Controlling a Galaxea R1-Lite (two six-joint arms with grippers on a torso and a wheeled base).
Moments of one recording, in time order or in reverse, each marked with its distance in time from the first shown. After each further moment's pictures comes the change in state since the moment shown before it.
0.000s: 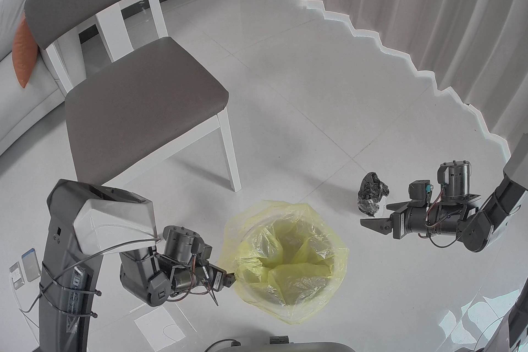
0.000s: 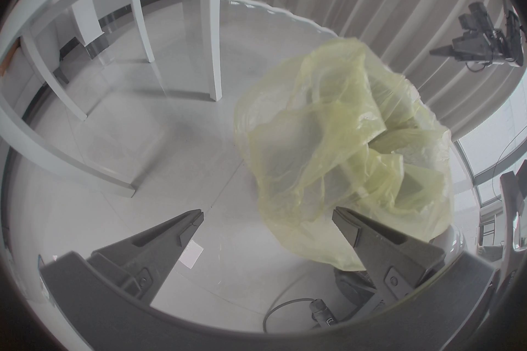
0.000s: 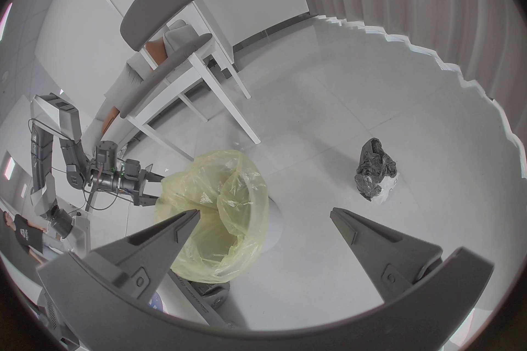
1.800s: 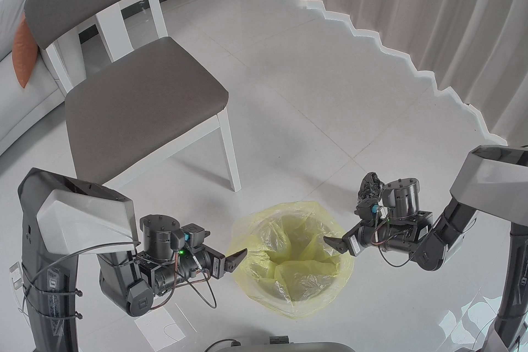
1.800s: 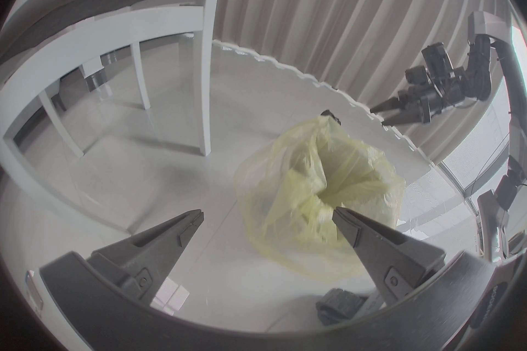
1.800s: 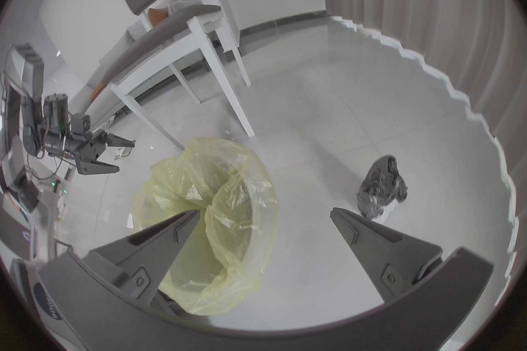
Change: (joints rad) left arm -0.026 -0.157 0.196 -0.366 -0.078 -0.028; right arm 0.232 0.214 -0.126 -0.081 -0.330 -0.192
